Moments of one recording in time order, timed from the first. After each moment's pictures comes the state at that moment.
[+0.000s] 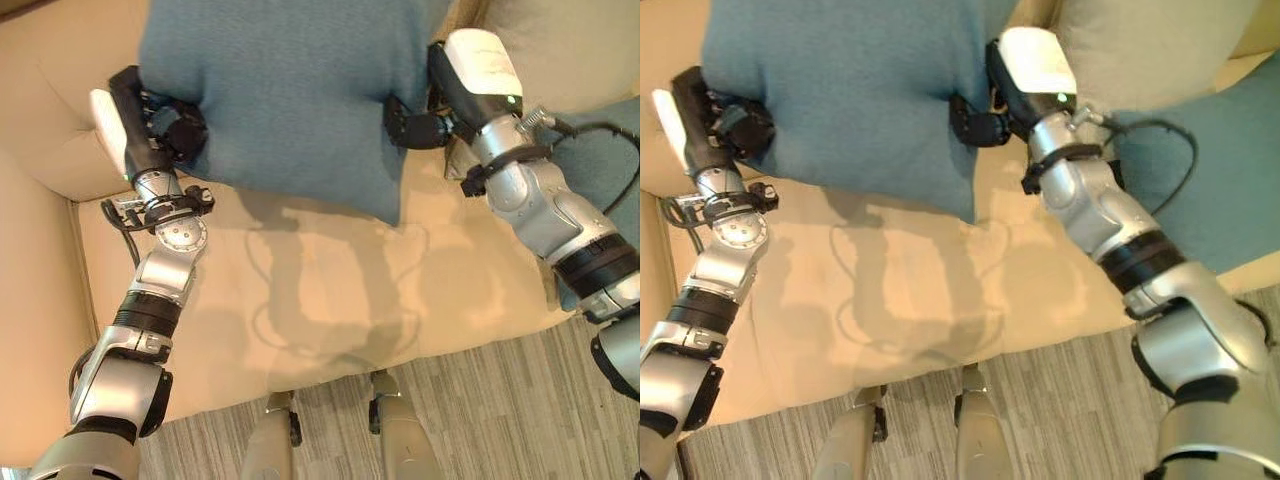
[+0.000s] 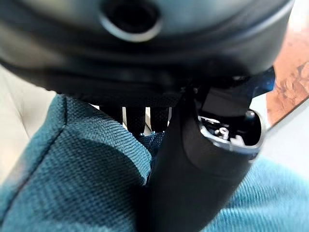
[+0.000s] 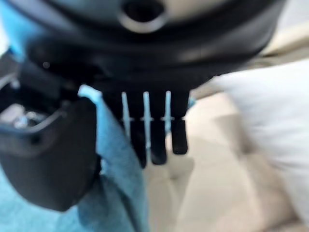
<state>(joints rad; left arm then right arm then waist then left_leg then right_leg) -0.88 0.54 -0.19 0.70 -0.04 -0.13 0.80 -1.29 -0.80 0.89 0.56 -0.25 -0.04 -0.35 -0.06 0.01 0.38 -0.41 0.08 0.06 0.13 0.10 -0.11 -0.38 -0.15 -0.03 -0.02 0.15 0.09</state>
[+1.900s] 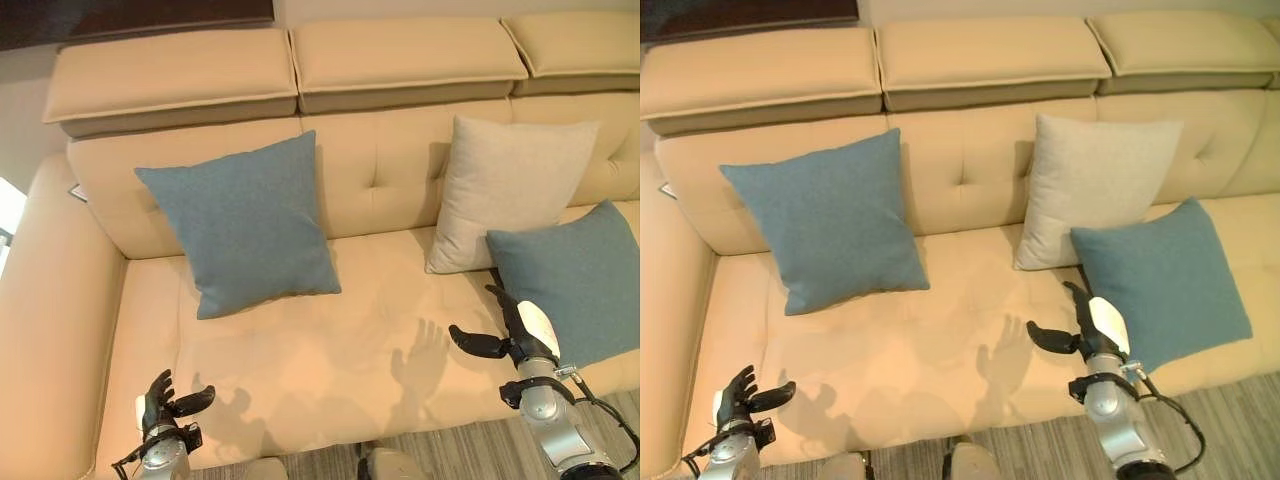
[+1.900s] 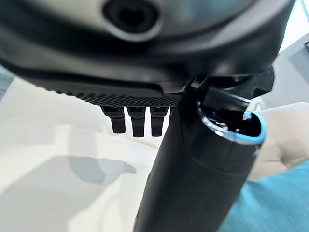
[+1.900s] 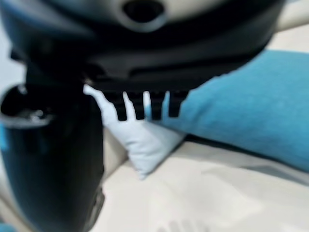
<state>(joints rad) 0.07 0.27 0.07 0.71 -0.28 -0.08 0.32 -0.01 -0.58 0.05 0.39 -0.28 -0.06 -0.29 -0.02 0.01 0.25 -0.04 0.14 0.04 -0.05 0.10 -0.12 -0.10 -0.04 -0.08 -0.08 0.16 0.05</state>
